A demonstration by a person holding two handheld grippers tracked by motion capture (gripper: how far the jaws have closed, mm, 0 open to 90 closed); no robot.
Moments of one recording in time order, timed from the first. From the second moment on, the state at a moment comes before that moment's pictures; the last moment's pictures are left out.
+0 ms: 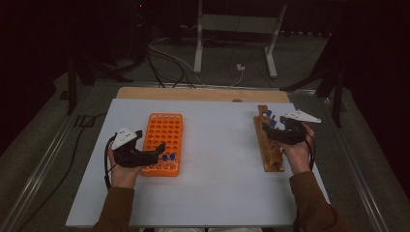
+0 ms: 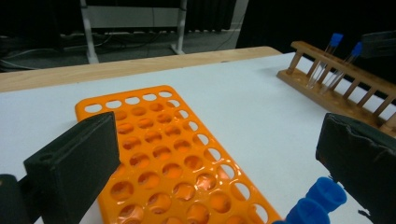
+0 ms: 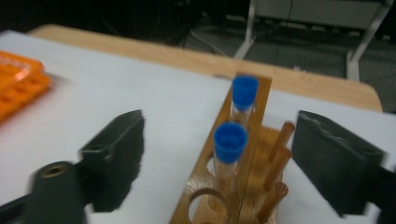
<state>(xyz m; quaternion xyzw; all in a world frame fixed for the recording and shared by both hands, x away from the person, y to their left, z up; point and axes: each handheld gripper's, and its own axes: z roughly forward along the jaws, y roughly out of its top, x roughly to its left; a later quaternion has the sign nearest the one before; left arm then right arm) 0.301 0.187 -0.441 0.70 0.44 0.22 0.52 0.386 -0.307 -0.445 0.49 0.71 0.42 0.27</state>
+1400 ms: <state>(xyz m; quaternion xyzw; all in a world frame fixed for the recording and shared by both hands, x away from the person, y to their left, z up) 0.299 0.180 -0.444 0.71 0.43 0.22 0.51 0.385 -0.306 -0.424 0.49 0.70 0.44 0.28</state>
